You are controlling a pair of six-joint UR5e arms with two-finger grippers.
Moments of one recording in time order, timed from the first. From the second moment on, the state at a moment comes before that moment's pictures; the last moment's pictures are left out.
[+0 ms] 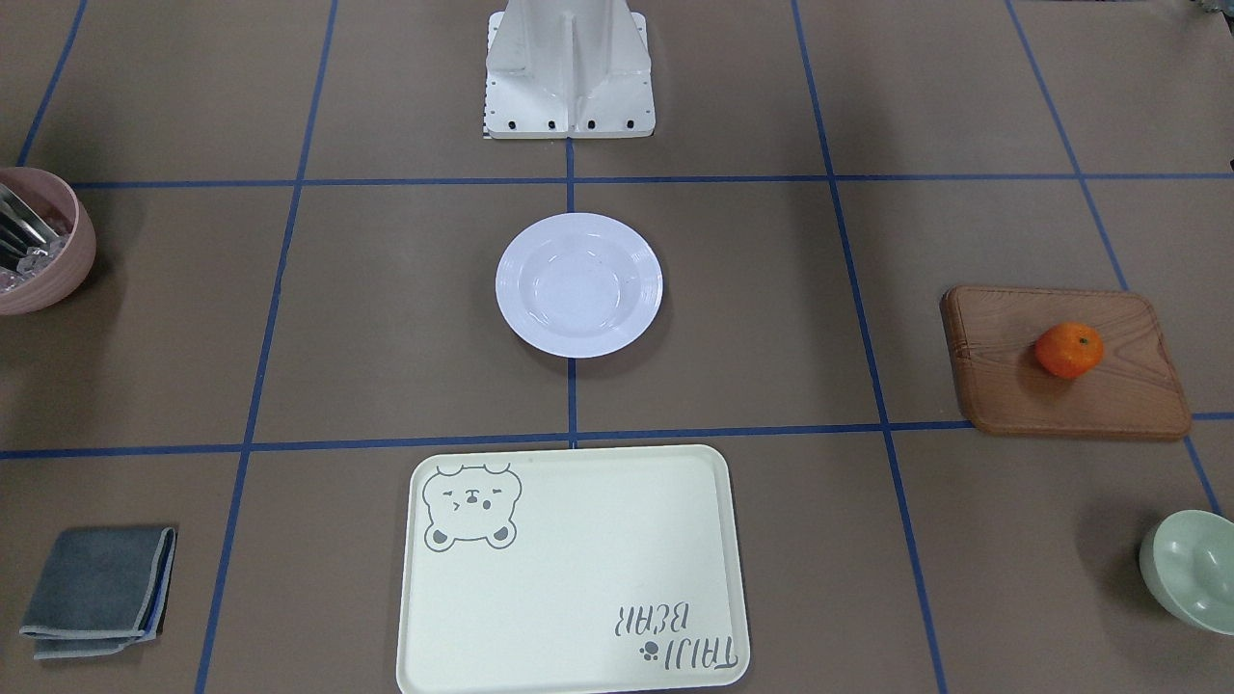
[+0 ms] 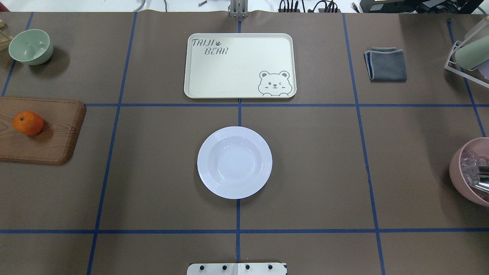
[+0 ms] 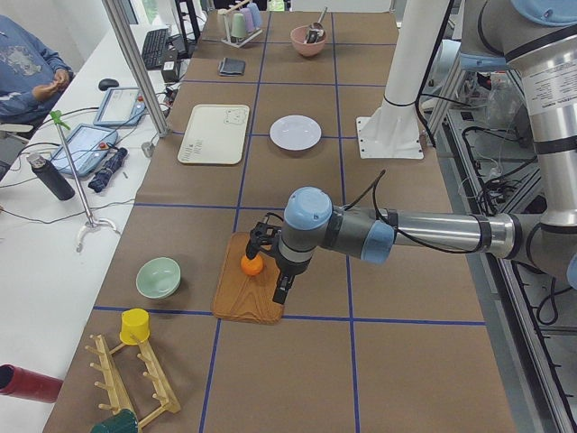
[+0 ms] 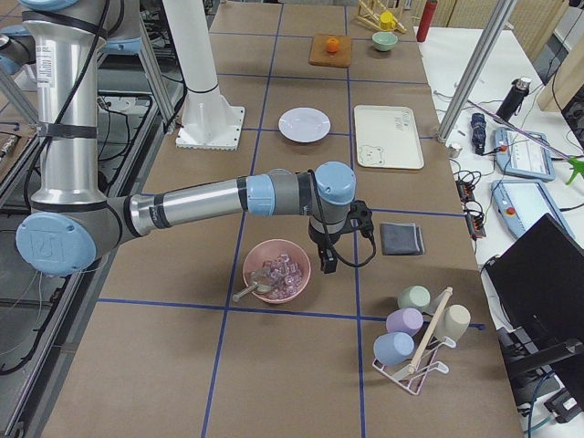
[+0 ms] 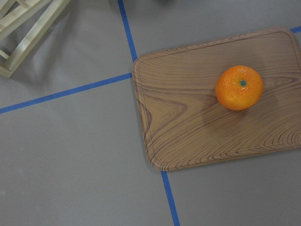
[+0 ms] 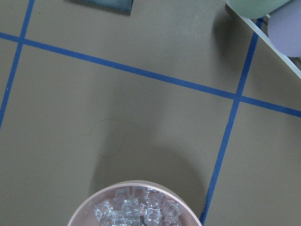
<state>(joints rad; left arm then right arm) -1.53 -1.26 -1.92 -1.81 -2.32 0.04 1.50 -1.63 1.87 -1.74 2.42 -0.17</state>
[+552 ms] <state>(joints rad) -1.53 -1.26 -1.91 -1.82 -2.33 0.03 1.50 -1.65 1.89 -1.69 2.41 -0.18</state>
